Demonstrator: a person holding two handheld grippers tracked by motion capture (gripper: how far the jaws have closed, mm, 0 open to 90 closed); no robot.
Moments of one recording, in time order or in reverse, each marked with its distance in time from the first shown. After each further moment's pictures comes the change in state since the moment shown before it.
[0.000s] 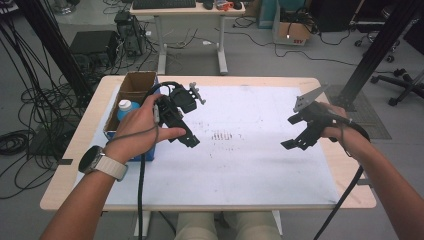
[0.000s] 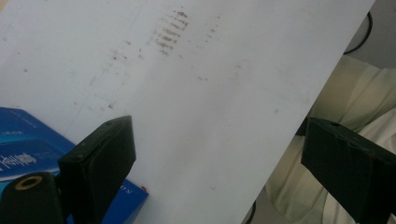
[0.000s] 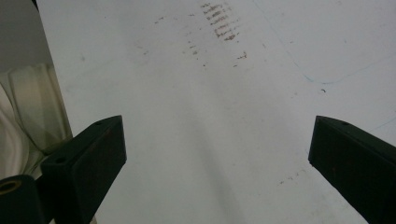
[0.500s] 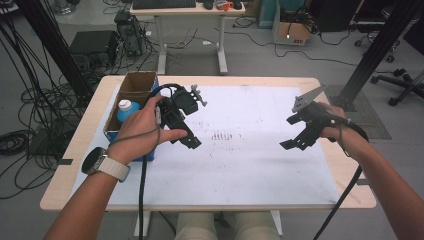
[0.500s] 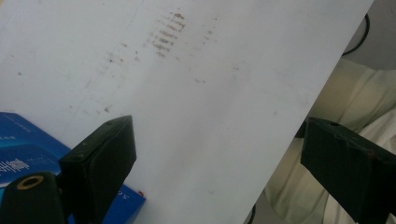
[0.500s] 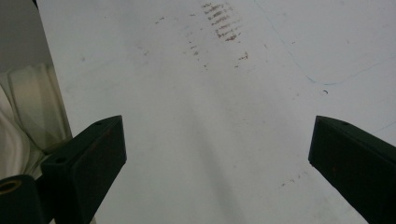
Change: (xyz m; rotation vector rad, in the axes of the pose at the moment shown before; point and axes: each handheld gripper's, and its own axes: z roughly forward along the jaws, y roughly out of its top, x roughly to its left) left arm 0.000 0.000 0.004 0.000 -0.003 0.005; right arm 0.000 0.001 0.002 0.007 0.006 -0.001
